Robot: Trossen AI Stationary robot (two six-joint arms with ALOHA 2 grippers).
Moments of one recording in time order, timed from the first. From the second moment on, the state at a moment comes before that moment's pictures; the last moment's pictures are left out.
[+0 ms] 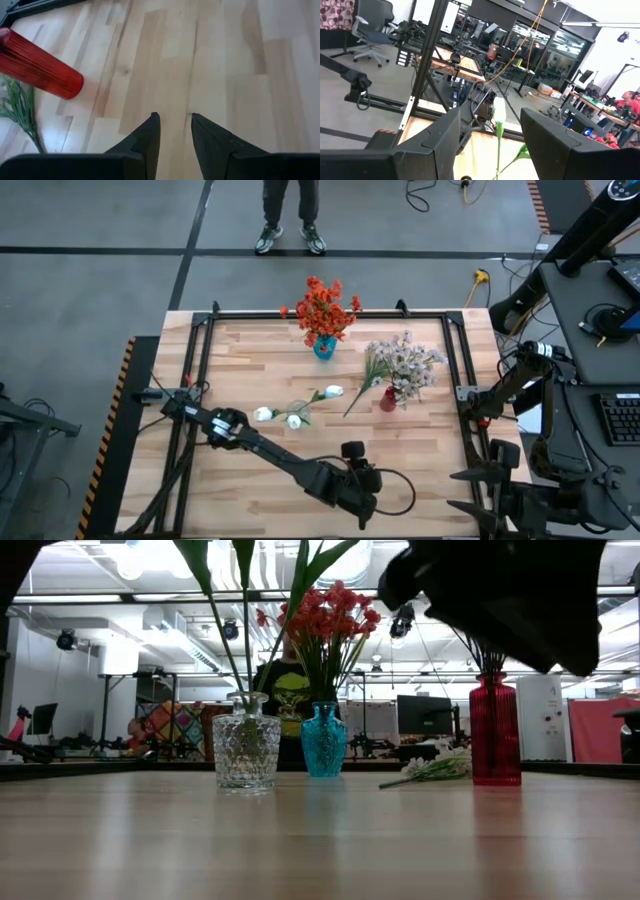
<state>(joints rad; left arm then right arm) -0.48 2.50 2.24 -0.68 -0.64 -0.30 1.29 1.41 1.38 0.14 1.42 -0.45</state>
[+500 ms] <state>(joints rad) -0.58 2.48 2.35 -0.80 -0.64 -0.27 1.27 1.41 1.38 0.10 1.43 -0.41</state>
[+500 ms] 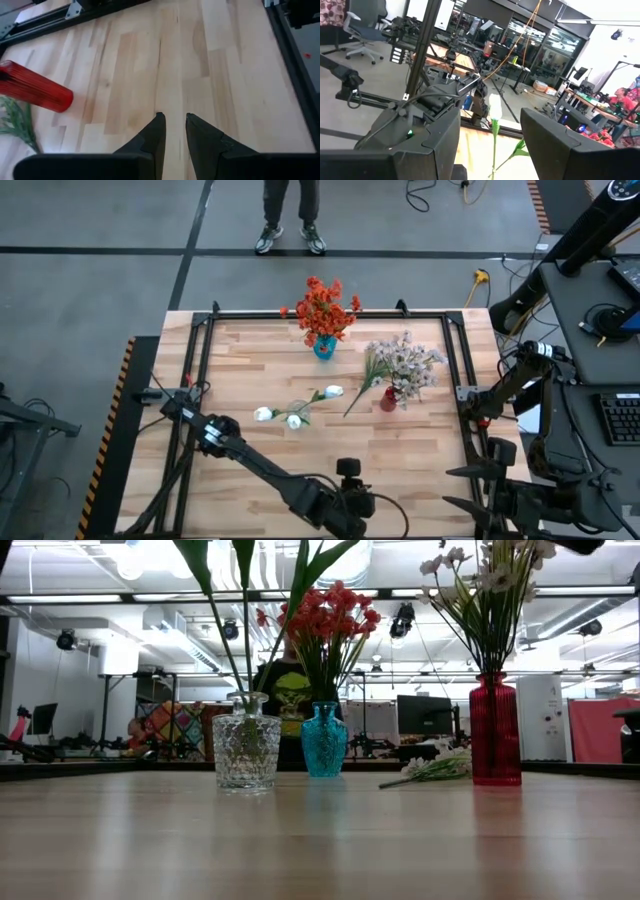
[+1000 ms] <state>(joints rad) -0.69 2.27 2.35 -1.05 -0.80 -0.17 1.20 1.42 1.37 -0.26 1.40 0.05</state>
